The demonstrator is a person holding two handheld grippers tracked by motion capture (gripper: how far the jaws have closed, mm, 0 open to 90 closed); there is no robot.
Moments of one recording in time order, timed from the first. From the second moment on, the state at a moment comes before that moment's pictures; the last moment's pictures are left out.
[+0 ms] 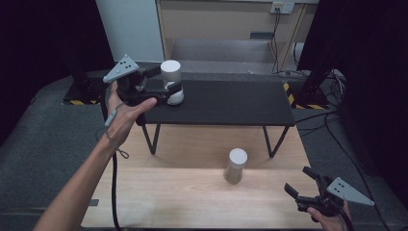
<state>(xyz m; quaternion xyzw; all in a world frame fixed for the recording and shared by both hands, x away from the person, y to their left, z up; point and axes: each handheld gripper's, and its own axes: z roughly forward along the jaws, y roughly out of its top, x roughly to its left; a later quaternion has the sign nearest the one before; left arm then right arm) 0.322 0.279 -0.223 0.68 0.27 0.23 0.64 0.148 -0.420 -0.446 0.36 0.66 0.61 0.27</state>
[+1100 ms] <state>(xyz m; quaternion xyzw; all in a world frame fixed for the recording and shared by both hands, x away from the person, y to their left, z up) 0.262 0.304 -0.337 0.71 0.25 0.22 0.63 0.150 -0.419 -0.446 0.35 0.66 0.61 0.27</state>
